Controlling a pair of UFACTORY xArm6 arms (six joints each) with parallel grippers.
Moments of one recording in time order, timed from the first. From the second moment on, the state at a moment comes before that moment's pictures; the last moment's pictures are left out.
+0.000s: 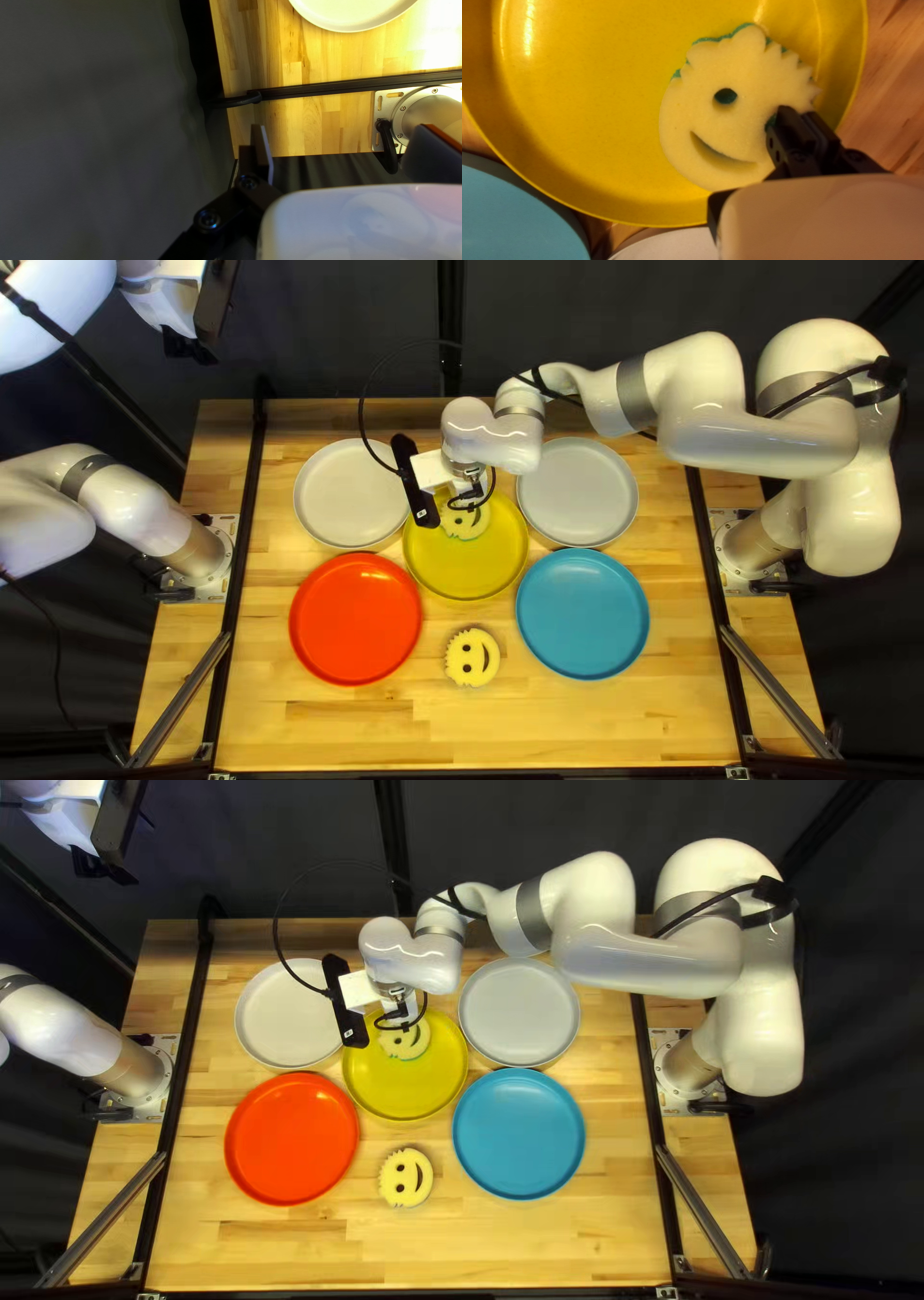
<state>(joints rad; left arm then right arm) 1.04 -0.86 -0.82 -0.03 1.50 1.22 -0.11 0.45 -1.25 -0.09 0.75 -0.40</state>
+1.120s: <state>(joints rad) 1.04 -0.86 -0.82 -0.03 1.50 1.22 -0.18 0.37 -1.23 -0.07 0.79 -0.45</state>
